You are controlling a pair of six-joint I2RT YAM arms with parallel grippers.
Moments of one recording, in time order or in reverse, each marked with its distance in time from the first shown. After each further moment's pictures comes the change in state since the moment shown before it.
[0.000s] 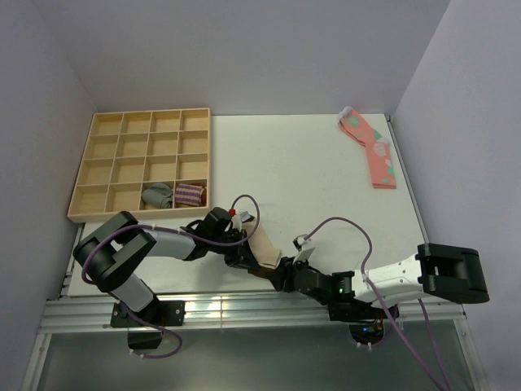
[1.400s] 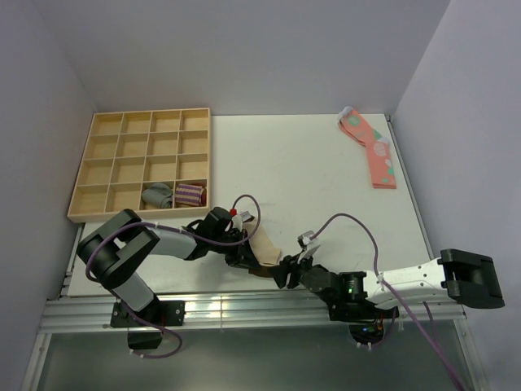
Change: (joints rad) left arm 0.006 0.028 0.002 0.031 0.021 0.002; right arm 0.008 -0.199 -0.019 -0.032 0.065 -0.183
